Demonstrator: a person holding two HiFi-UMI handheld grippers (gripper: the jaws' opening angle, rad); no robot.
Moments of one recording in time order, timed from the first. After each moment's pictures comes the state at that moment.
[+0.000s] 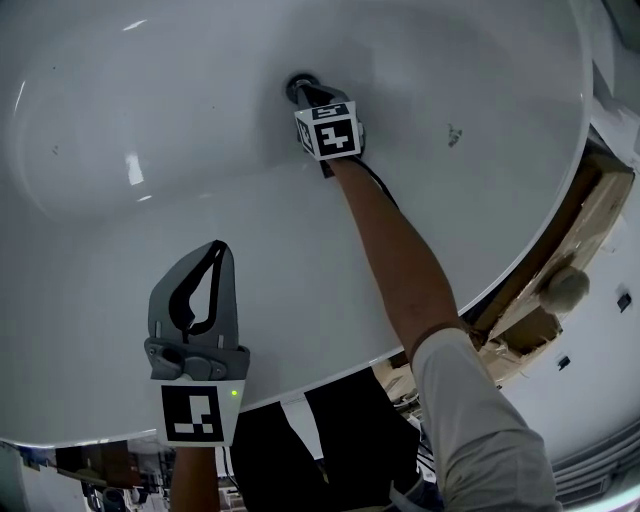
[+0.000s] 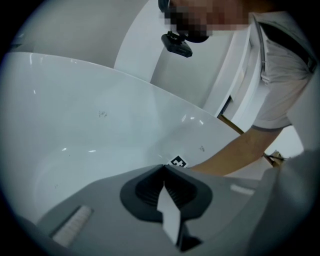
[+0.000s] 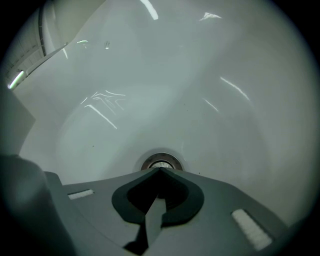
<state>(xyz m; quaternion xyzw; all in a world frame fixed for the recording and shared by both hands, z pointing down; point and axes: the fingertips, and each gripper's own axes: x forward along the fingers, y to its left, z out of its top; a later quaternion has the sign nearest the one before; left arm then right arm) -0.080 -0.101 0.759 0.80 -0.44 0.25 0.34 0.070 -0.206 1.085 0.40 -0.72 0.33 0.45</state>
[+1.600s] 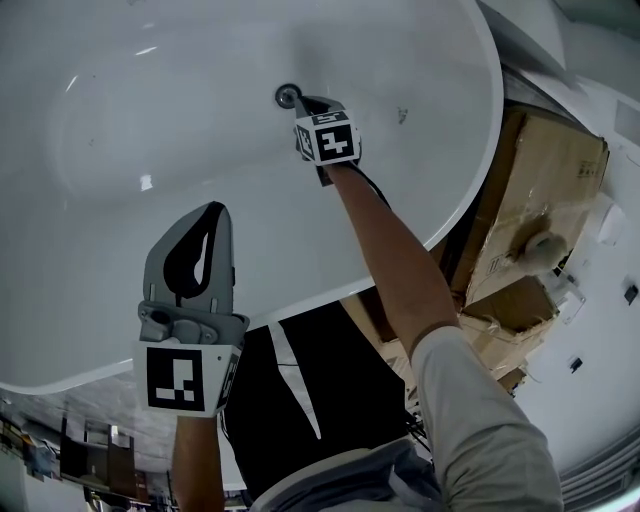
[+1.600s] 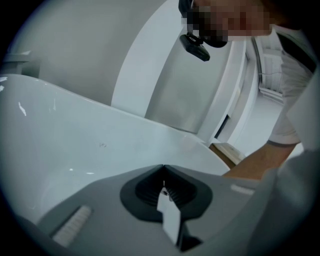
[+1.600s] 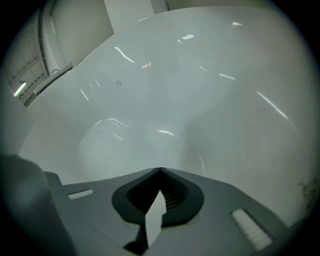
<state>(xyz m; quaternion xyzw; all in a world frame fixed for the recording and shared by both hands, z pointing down) -0.072 -0.133 0.600 0.81 -0.48 0.16 0.30 0.071 -0.203 0.923 0.42 -0.73 0.35 0.41</state>
